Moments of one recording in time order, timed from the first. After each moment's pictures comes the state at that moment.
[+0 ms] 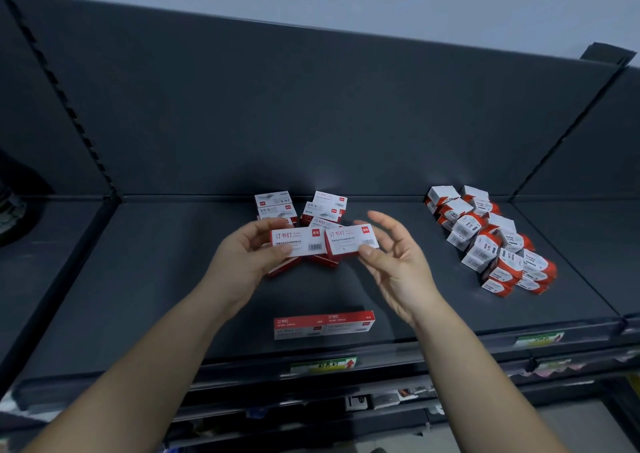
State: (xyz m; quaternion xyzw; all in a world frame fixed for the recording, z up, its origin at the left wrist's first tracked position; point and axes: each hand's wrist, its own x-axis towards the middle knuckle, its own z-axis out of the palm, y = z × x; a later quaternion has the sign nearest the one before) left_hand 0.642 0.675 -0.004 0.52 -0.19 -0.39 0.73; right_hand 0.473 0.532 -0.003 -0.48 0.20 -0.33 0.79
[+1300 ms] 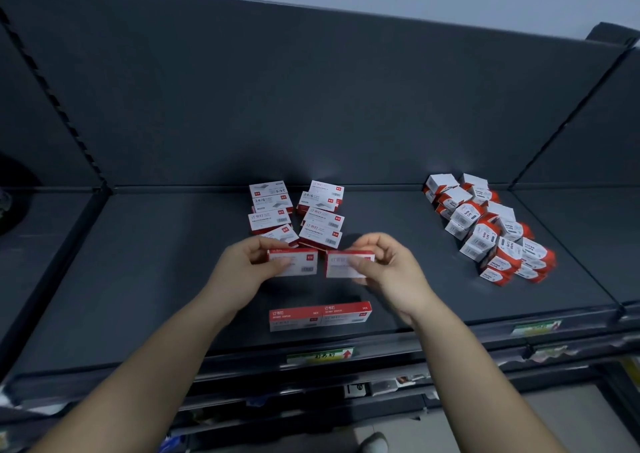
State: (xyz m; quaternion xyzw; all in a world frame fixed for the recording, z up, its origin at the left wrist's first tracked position) left_hand 0.643 0.678 -0.036 0.67 -0.26 -0.36 0.59; right_hand 0.463 0.526 -0.029 -0.64 0.30 -0.23 0.67
